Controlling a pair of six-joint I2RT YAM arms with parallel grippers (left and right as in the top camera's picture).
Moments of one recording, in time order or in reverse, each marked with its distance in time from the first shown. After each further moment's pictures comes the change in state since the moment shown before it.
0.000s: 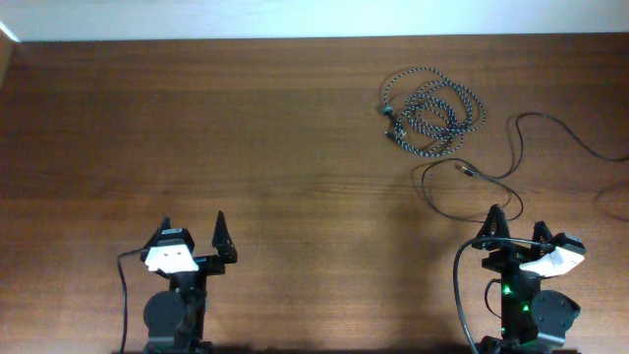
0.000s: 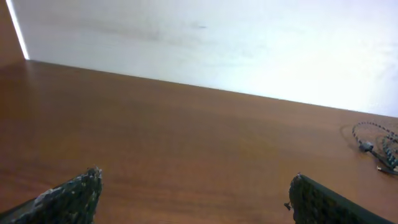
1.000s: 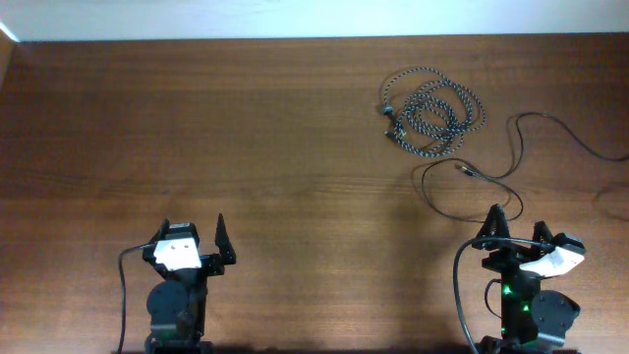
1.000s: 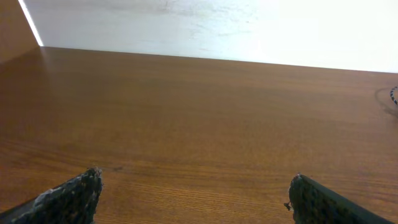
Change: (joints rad) left arm 0.000 0.114 0.000 0.004 -0.038 0.091; right arm 0.000 0.000 0.000 0.000 0.000 0.000
